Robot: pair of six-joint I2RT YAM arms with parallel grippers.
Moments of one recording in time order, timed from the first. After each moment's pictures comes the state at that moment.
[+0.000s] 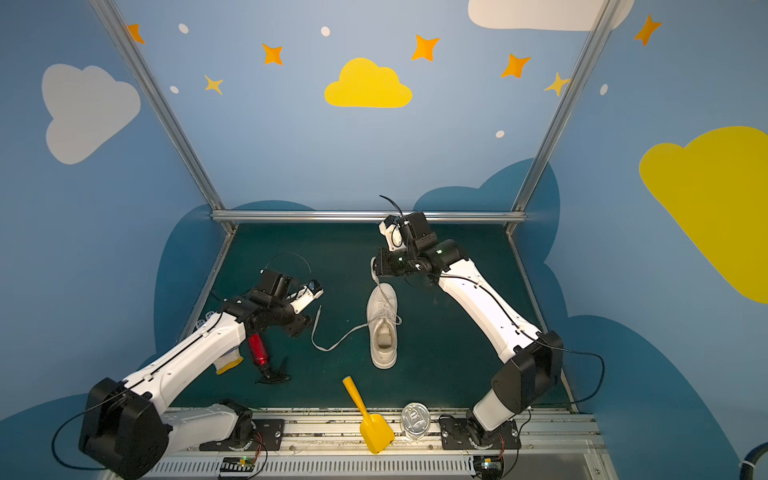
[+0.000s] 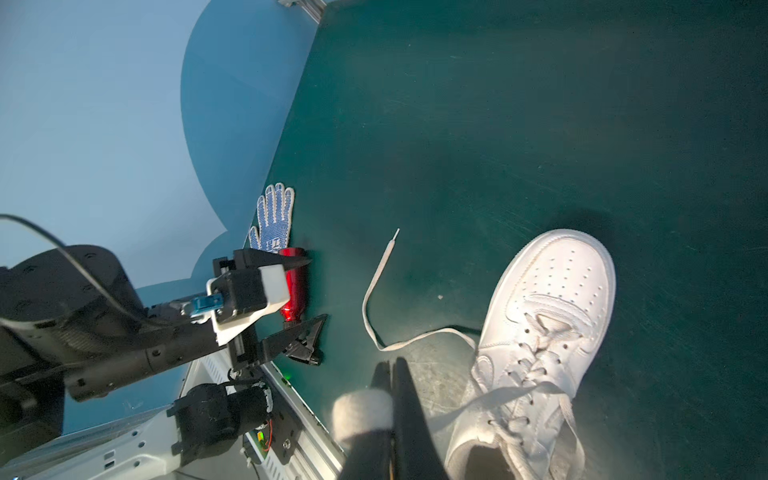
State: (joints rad) left arm -0.37 1.24 0.89 -0.66 0.08 0.41; right arm 0.62 1.59 1.63 -0.79 -0.38 0.45
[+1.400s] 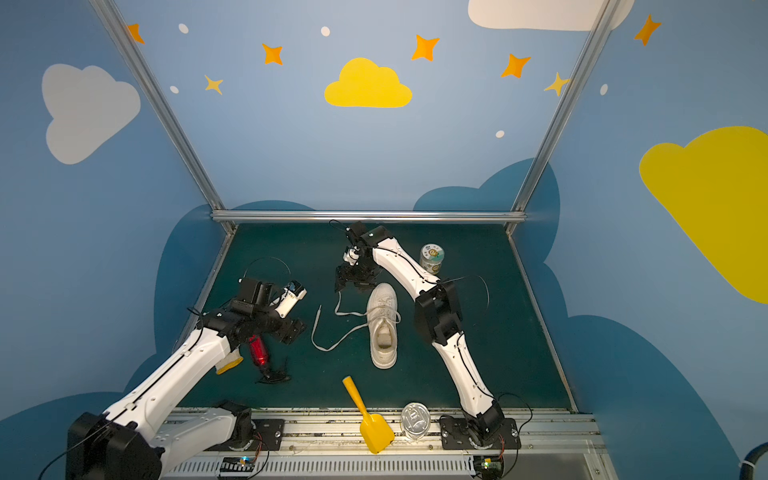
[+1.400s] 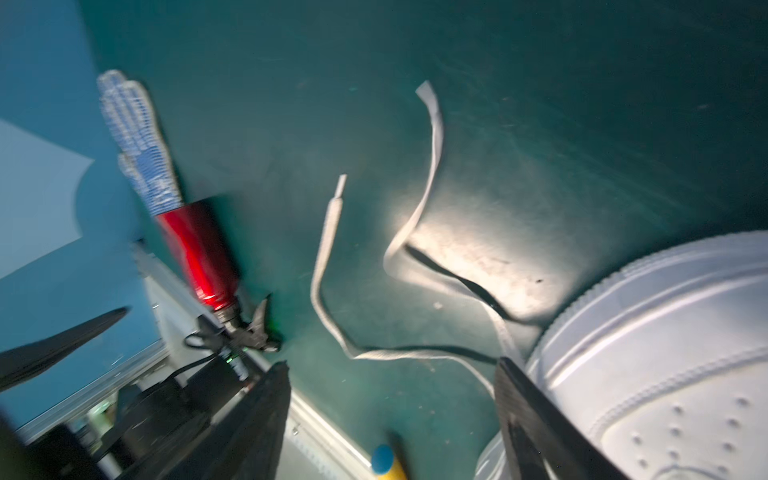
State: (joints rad) left arm -0.28 1.09 0.79 -0.67 0.17 0.30; right arm 0.69 2.40 2.35 -1.26 -0.52 0.41
